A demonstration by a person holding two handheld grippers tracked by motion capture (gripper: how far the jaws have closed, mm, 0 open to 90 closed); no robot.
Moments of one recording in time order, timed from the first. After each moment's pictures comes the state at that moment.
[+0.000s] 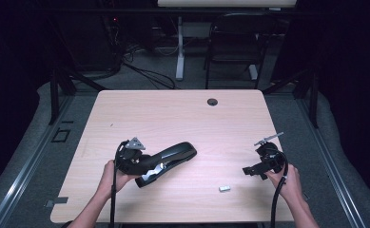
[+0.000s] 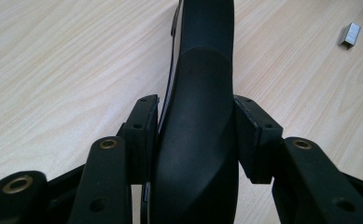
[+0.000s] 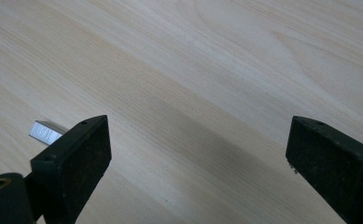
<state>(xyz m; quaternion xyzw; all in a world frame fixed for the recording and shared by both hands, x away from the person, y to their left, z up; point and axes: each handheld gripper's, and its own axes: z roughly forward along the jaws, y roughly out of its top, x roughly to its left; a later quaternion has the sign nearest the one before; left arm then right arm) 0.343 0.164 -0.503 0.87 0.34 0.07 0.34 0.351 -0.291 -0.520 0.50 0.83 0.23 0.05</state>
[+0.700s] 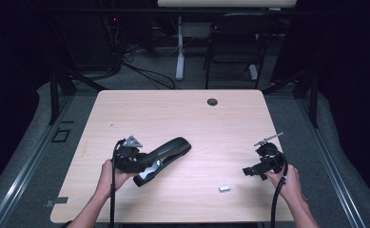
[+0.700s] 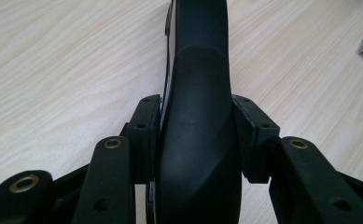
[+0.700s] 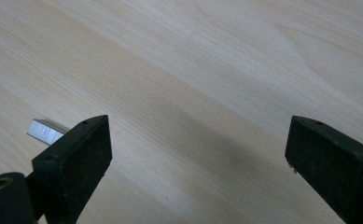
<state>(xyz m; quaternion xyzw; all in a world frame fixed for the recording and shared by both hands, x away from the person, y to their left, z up) 0.346 0.171 -0.502 0.86 0.37 0.08 0.33 0.352 -0.292 -0.523 0.50 0.83 0.22 0.04</state>
